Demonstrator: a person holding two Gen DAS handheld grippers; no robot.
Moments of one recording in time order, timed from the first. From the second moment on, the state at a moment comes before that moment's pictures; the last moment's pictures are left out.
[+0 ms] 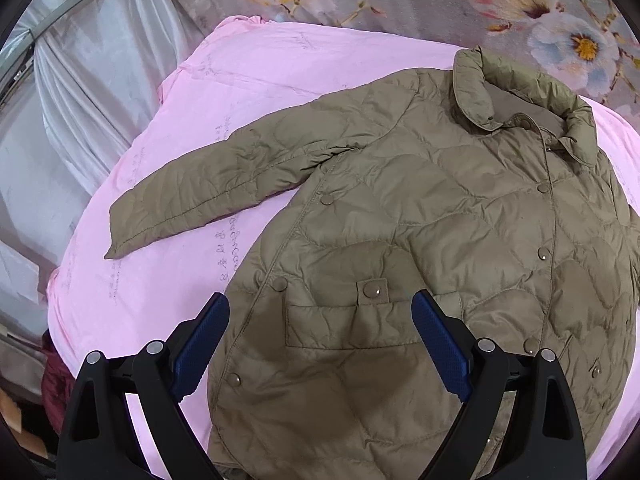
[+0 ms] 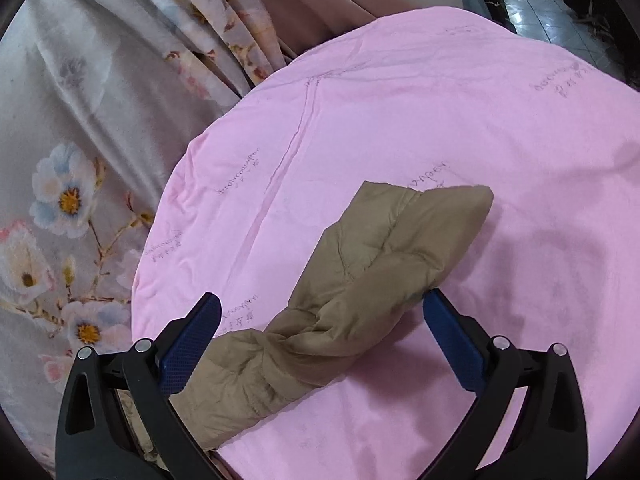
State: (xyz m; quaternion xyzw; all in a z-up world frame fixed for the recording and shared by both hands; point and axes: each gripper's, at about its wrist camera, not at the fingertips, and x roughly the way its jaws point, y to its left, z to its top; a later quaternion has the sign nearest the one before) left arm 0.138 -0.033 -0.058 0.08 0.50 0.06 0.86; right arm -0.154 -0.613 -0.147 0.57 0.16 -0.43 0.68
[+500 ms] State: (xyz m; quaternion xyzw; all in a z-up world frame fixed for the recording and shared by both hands) left arm 0.128 -0.057 -0.074 0.10 0.50 0.04 0.86; right arm -0.105 -0.595 -0.114 0.50 0.20 -0.38 0.76
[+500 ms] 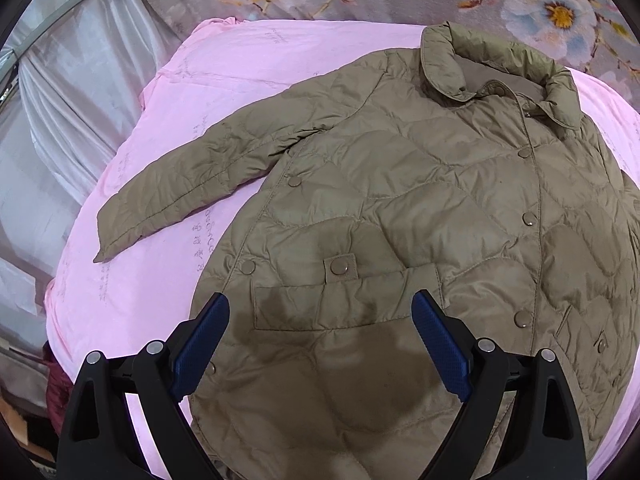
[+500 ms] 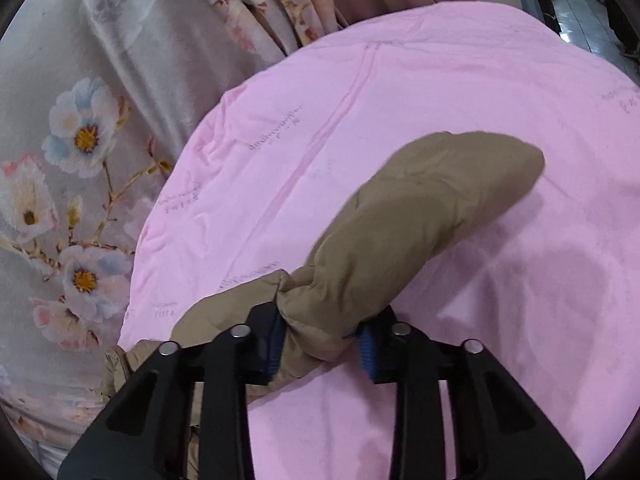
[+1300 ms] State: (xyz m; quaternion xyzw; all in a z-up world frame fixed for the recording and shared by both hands) left arm 0.132 -0.037 -0.087 0.10 0.52 0.03 0.85; right arm -0.084 -0.545 -0.120 0.44 0.28 -0.35 0.78
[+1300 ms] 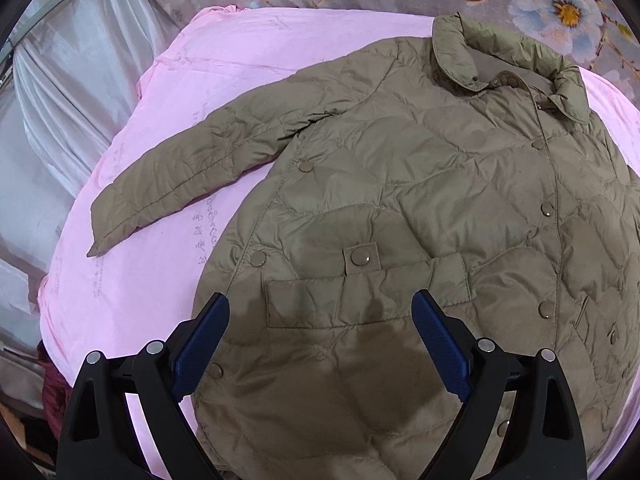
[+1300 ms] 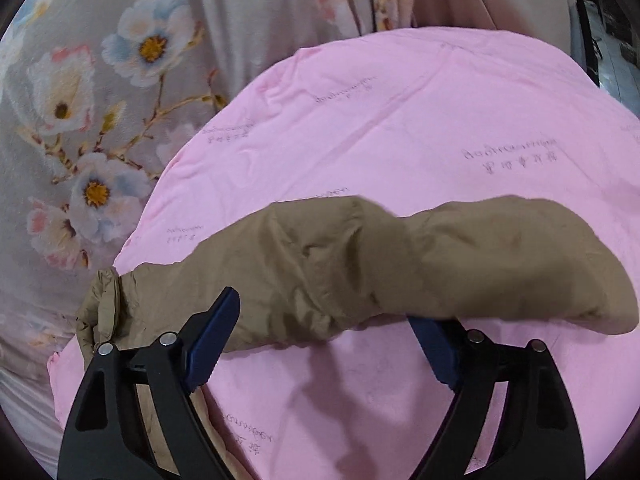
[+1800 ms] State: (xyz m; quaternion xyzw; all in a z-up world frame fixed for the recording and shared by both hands) left arm 0.133 -0.060 -0.087 0.10 0.52 0.00 0.85; right arm -0.162 -0.537 -0.108 0.22 0.34 -0.44 0.80
